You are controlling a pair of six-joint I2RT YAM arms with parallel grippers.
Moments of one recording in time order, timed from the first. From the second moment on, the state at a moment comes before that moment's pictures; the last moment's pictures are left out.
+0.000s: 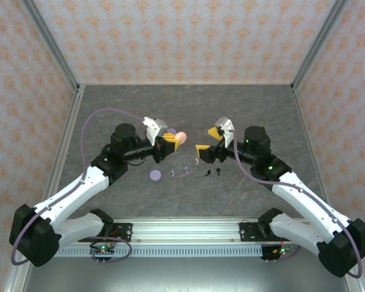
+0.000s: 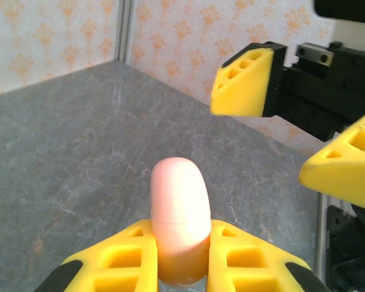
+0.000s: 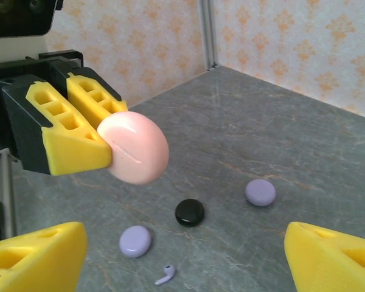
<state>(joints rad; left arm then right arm) -0.51 1.07 0.75 0.08 0.53 -0.11 0.55 0.95 0.75 -0.06 -0.48 0.04</state>
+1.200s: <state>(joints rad) -0.56 1.06 0.75 0.06 0.51 0.10 0.54 1.26 1.01 -0.11 -0.58 0.01</state>
